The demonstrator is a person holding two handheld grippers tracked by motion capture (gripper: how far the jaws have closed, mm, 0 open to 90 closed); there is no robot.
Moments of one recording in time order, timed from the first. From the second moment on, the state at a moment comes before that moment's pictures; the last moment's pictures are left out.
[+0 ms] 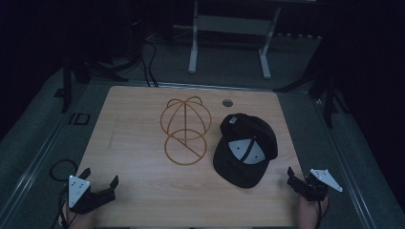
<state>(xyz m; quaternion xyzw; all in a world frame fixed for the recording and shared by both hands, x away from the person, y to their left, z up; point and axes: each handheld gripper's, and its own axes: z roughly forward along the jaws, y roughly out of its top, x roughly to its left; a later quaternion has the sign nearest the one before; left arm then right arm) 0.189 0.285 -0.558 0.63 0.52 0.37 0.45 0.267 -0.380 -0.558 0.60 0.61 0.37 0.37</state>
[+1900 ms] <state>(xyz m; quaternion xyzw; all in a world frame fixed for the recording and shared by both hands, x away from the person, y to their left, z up) 0.188 0.233 -0.551 0.70 0.49 0.26 0.45 0.350 -0.269 -0.469 0.56 0.67 0.38 0.30</state>
